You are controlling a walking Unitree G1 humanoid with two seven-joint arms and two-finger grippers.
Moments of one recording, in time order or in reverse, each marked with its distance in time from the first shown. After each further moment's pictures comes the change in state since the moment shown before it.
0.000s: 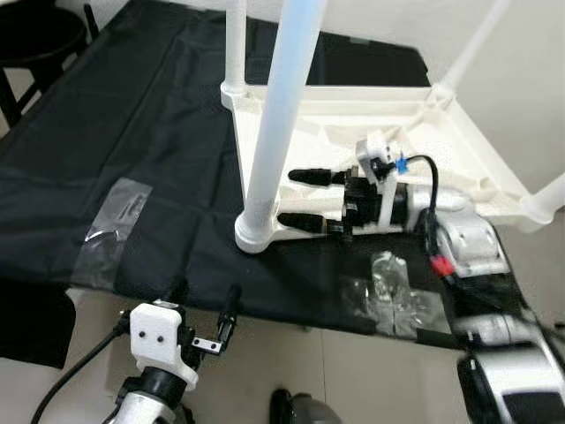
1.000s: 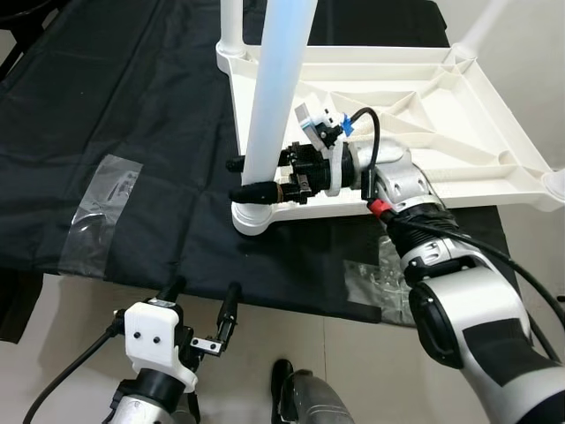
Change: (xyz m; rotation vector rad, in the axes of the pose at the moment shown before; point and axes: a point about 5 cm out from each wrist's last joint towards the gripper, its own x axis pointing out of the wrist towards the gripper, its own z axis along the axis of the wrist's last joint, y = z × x) left arm 0.005 -0.004 0.011 0.003 -0.013 0.000; right arm 0.060 -0.008 0.019 -0.095 -0.040 0.279
